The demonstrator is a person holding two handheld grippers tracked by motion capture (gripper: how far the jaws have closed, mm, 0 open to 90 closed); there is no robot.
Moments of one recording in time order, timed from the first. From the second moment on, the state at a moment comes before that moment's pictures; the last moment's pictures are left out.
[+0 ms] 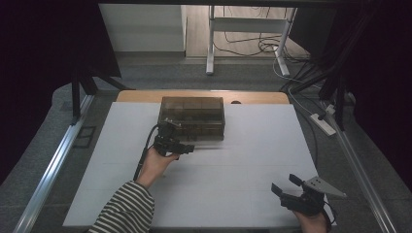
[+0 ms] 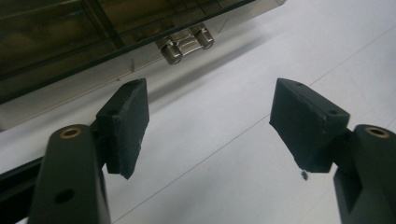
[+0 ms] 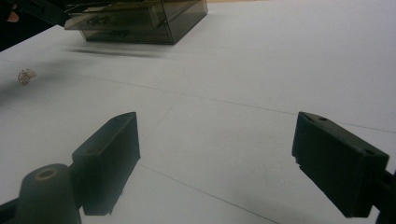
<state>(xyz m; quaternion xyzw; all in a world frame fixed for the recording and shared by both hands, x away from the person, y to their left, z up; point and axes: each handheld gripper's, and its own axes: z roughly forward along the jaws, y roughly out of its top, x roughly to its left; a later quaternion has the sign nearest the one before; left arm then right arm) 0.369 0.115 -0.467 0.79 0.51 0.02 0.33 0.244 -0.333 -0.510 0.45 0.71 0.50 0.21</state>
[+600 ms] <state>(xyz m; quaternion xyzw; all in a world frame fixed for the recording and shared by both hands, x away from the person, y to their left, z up) 0.359 0.138 -0.460 0.79 0.50 0.04 0.36 0.245 -0.335 -0.509 0.46 0.70 0.50 0.21</state>
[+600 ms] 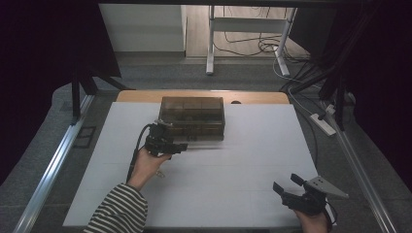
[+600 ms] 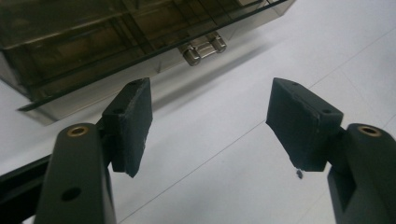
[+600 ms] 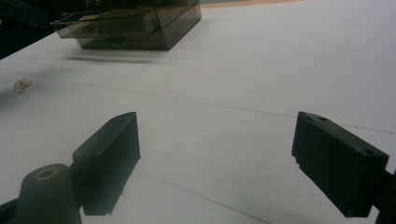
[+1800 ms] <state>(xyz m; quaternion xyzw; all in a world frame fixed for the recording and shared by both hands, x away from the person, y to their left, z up) 0.332 0.212 -0.472 0.76 0.51 0.10 0.40 0.265 -0.297 -0.491 0.40 0.75 0.50 0.15</state>
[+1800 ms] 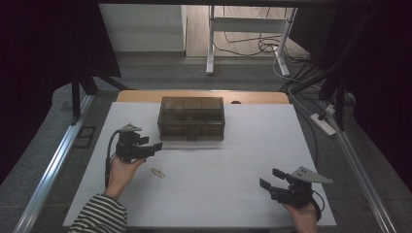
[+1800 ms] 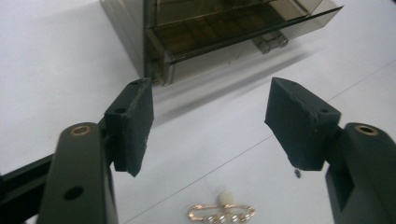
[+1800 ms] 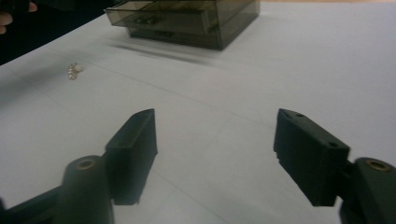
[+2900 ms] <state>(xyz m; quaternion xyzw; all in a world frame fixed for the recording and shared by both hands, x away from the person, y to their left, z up) 0.368 0.204 -0.483 0.79 0.49 0.13 0.34 0.371 -0.196 -0.472 0.35 0.84 0.40 0.13</state>
